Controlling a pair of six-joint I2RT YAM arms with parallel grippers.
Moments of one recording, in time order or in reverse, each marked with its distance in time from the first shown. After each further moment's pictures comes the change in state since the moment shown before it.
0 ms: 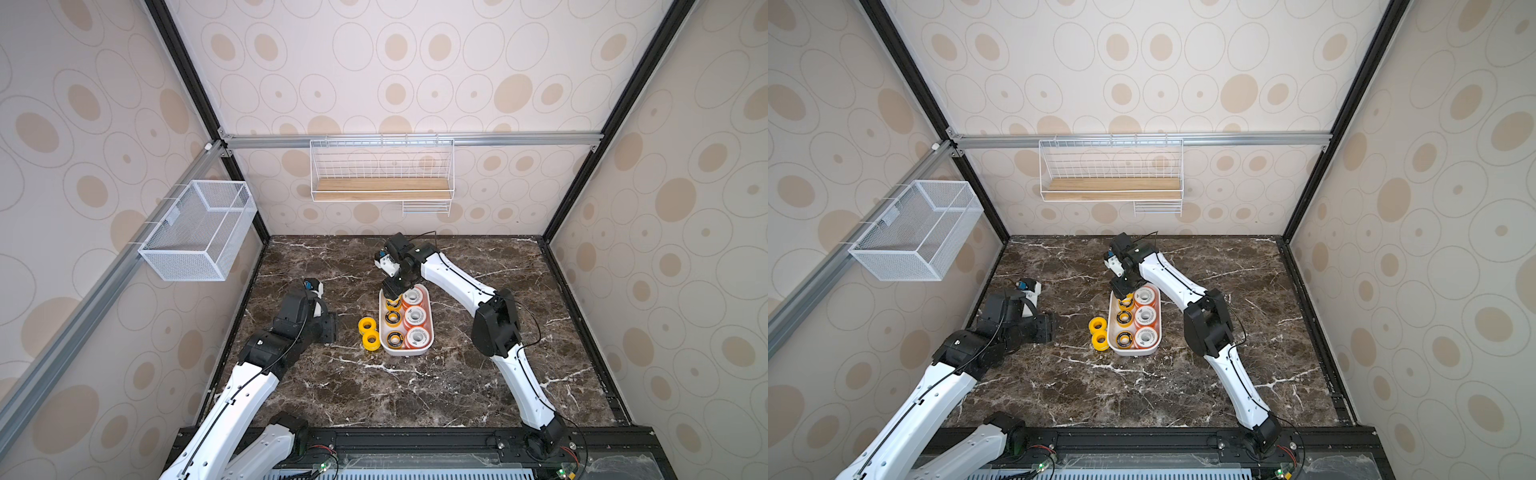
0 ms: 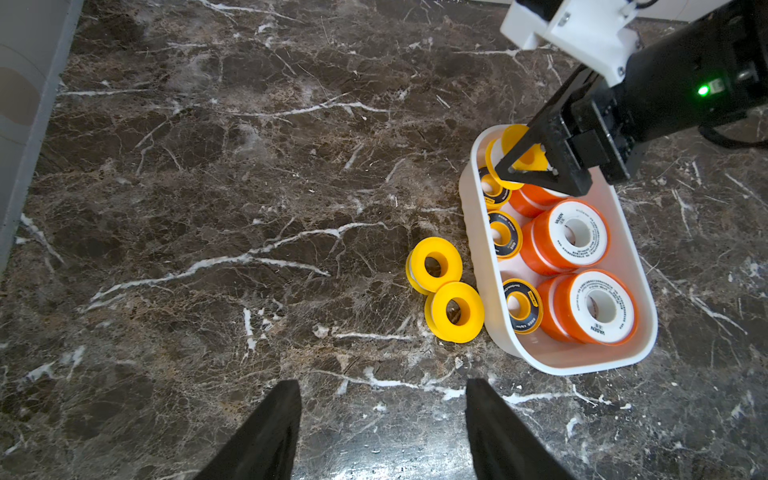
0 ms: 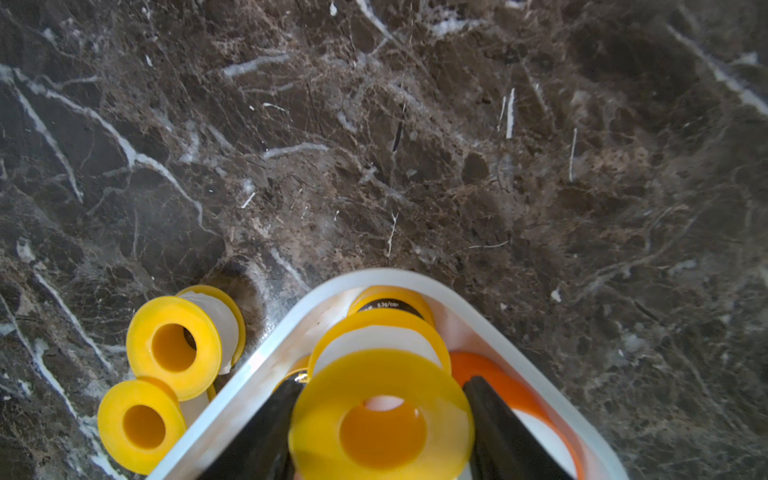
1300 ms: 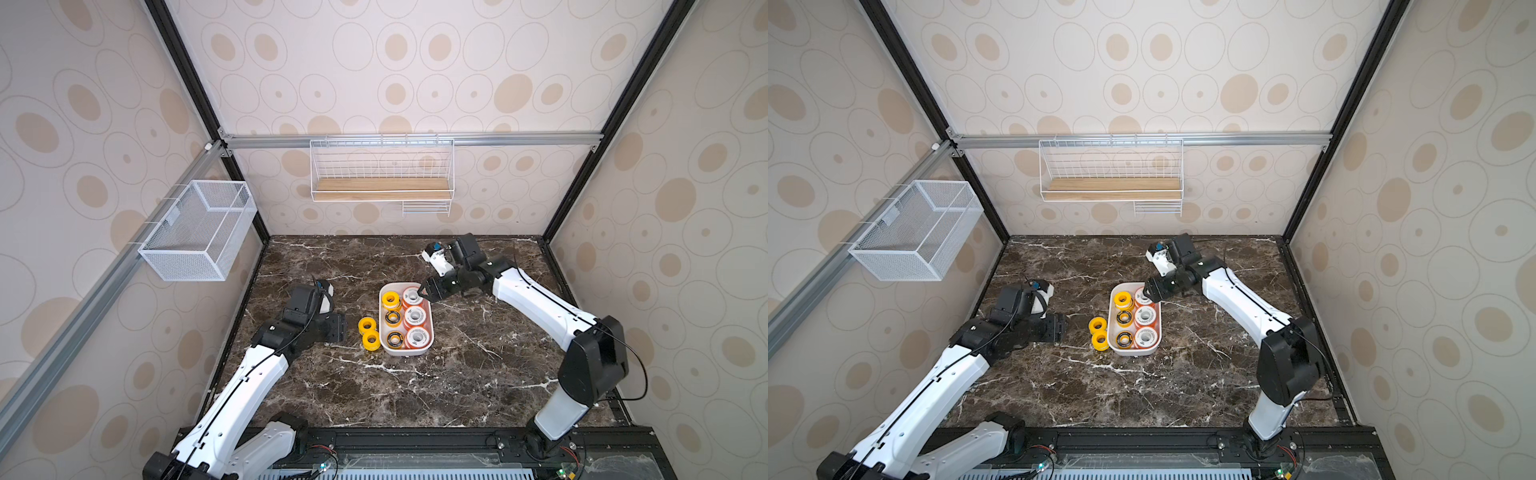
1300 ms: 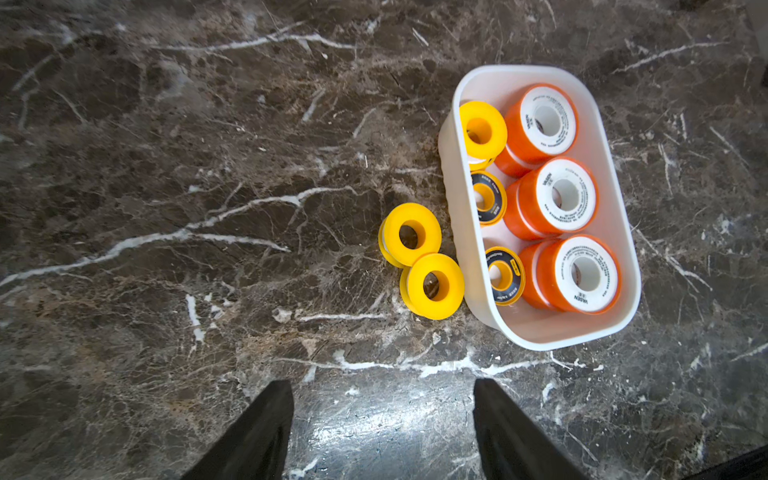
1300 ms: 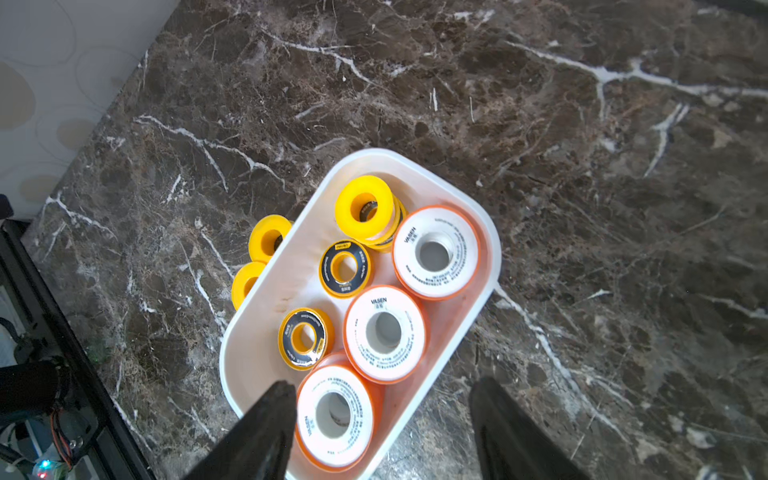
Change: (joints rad) left arm 0.017 0.144 0.001 0.002 0.159 0.003; right arm -0.188 -0.756 -0.923 0.390 -0.212 0.105
